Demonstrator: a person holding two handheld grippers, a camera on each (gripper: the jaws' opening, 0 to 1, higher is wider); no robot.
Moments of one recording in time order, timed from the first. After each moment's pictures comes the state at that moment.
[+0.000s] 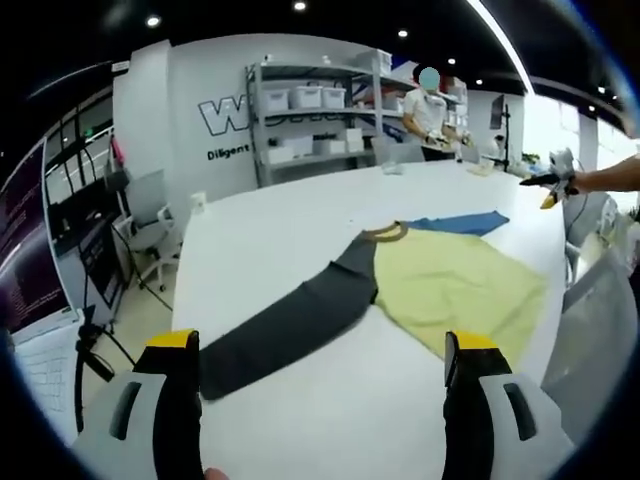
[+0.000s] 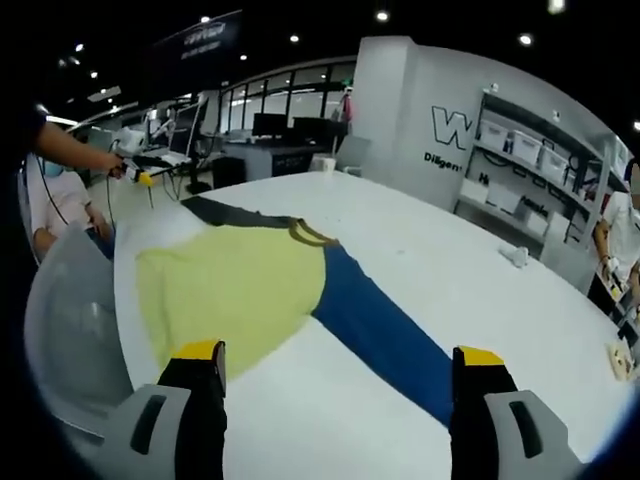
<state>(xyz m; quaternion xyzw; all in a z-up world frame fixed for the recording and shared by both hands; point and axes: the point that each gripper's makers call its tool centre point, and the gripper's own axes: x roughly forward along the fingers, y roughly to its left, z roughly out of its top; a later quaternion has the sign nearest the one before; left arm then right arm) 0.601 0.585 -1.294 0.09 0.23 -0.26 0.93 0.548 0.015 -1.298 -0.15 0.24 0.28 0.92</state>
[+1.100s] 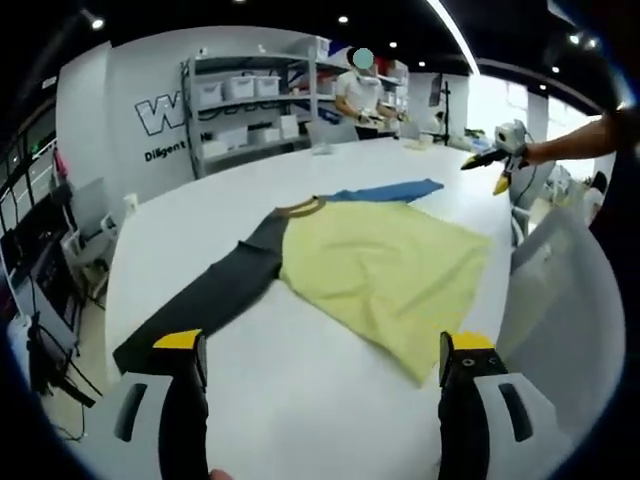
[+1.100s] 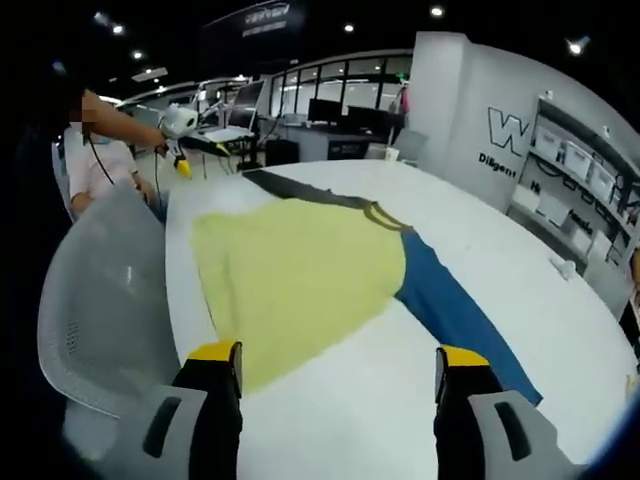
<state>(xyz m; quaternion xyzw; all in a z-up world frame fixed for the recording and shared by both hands) 0.530 0.516 -1.339 0.12 0.26 -0.38 0.88 0.491 0.069 -1.345 -0.18 0.27 0.38 0.87</state>
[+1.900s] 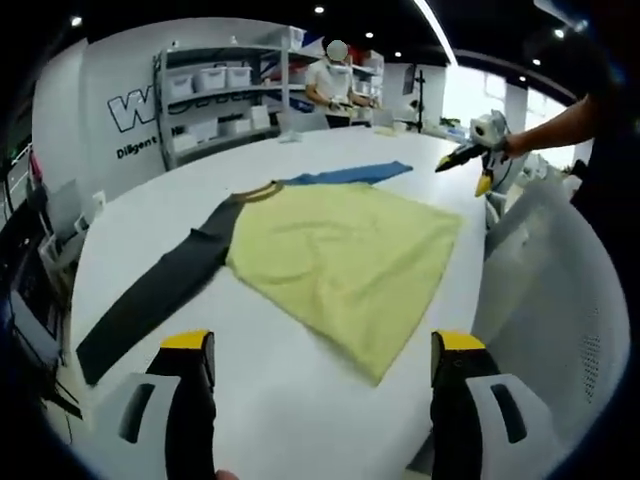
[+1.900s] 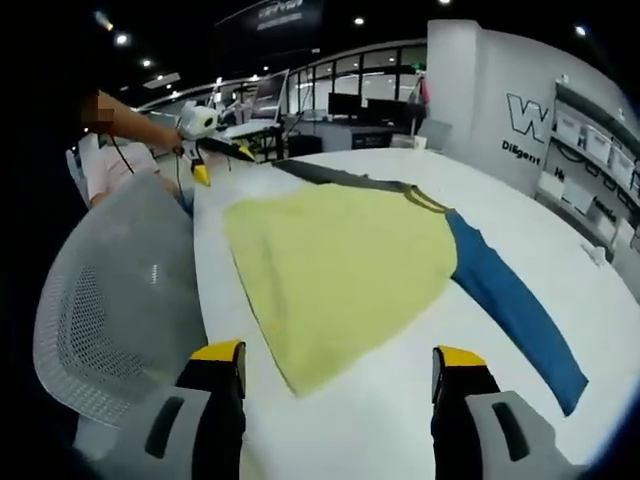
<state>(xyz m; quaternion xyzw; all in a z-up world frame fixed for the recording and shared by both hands) 0.497 0.474 -1.369 0.14 0.27 -0.43 0.85 0.456 0.105 -1.382 -0.15 0.29 0.42 0.84</state>
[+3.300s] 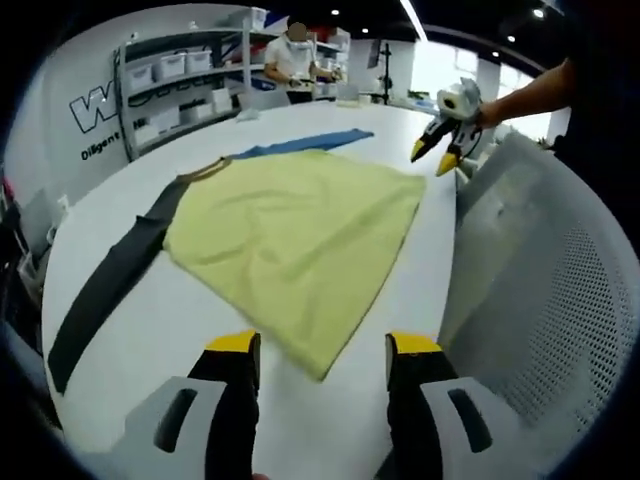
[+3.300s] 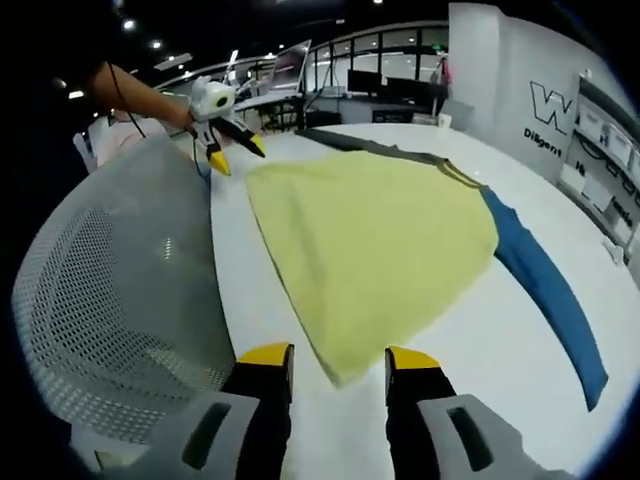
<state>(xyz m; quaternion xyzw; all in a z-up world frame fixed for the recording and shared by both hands) 0.466 0.448 -1.415 0.20 0.30 -0.48 0.80 0.432 0.124 -1.419 -0.18 0.33 0.45 0.81</state>
